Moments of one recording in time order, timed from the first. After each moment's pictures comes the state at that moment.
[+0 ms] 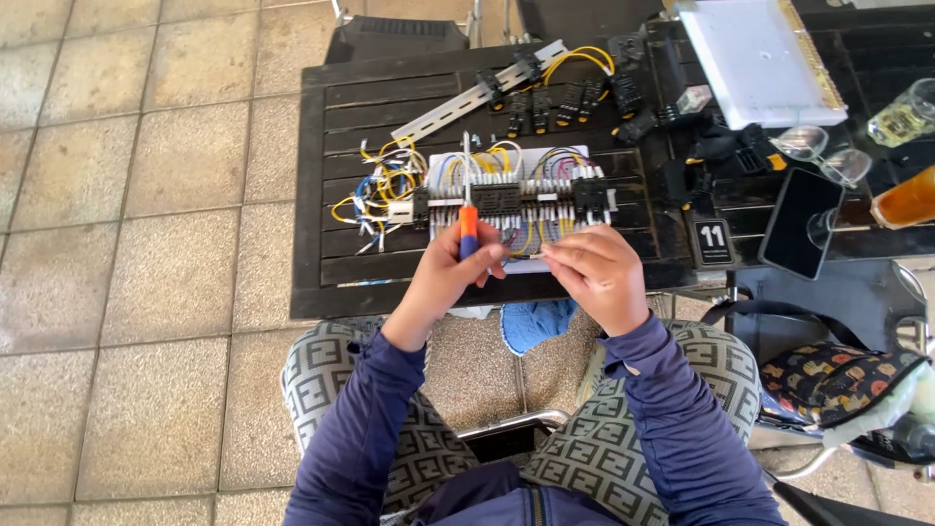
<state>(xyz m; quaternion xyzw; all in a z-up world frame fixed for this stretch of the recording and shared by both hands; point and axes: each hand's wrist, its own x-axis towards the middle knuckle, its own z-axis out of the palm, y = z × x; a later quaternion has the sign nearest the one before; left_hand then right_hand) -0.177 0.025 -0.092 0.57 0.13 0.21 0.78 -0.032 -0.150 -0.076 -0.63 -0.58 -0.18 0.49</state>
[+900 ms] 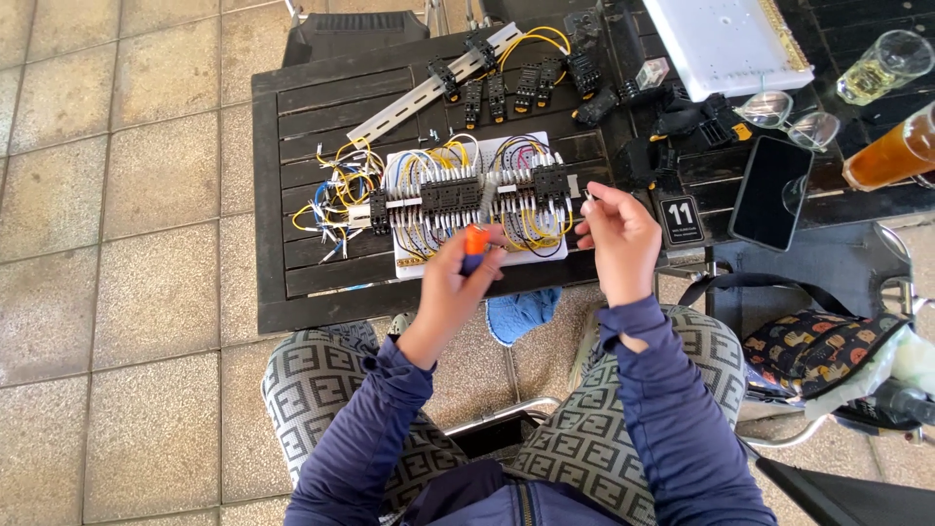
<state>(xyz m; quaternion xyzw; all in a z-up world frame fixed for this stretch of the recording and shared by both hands) -0.152 -0.030 -0.106 0.73 0.11 0.33 0.59 0.006 -0.182 -0.107 -0.67 -0.17 0.06 0.72</state>
